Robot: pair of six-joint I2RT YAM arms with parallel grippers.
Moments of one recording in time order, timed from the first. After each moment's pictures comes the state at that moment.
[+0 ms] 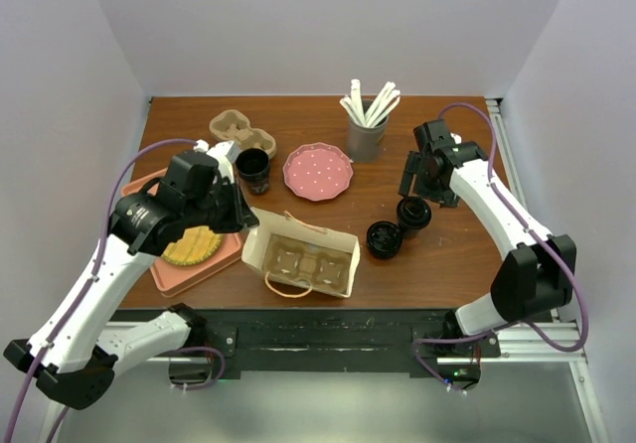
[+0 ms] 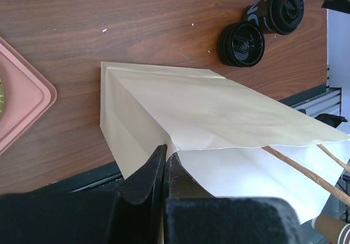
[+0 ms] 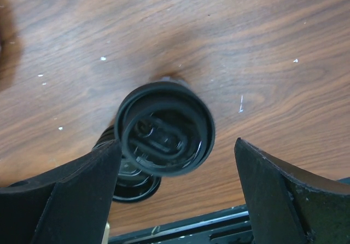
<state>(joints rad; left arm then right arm) -0.56 0.99 1.31 -1.08 0.11 -0.59 0.29 1.48 1.30 -0.99 0.29 0.56</state>
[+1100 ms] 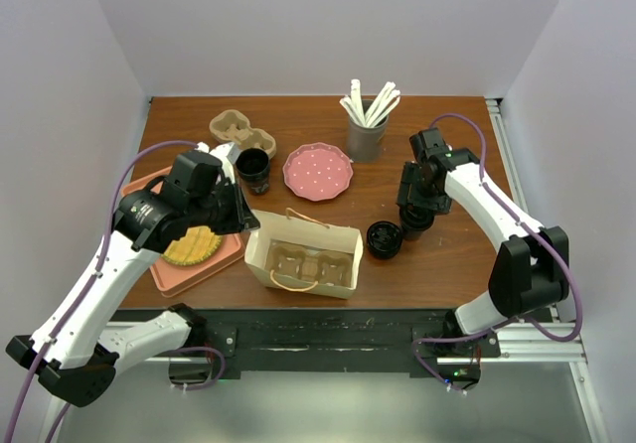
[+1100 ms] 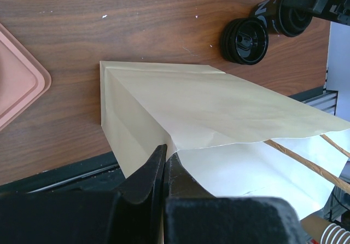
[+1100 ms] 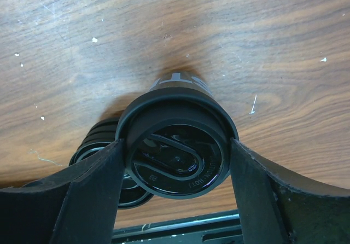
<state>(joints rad) -0.56 1.02 1.31 -1.11 0.11 -0.65 0.27 1.52 1.22 -0.92 0.21 0.50</state>
